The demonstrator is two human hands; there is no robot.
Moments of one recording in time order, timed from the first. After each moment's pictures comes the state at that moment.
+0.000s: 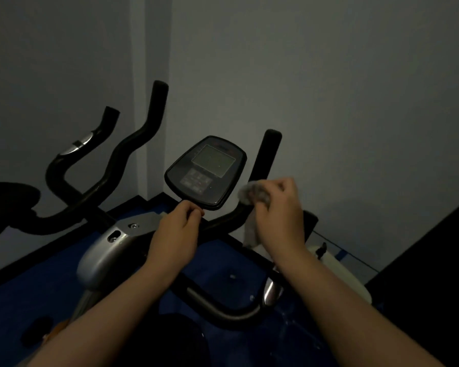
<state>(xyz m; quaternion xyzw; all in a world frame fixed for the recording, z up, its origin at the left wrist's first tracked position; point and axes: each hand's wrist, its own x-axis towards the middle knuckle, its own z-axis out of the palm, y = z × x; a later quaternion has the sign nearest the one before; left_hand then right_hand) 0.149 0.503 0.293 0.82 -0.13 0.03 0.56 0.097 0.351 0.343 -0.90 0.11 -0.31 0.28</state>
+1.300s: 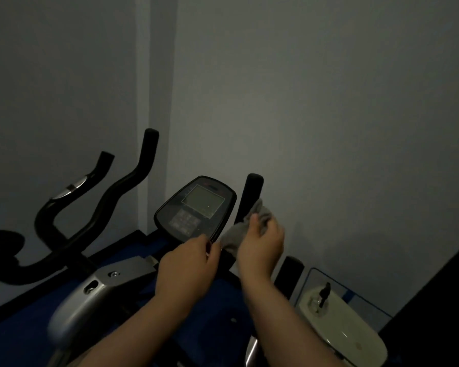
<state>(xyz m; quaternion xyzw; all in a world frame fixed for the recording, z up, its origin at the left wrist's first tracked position) 0.160 0.449 0.311 0.92 -0.17 0.12 0.33 0.149 0.347 0.340 -0.70 0.27 -0.44 0.49</state>
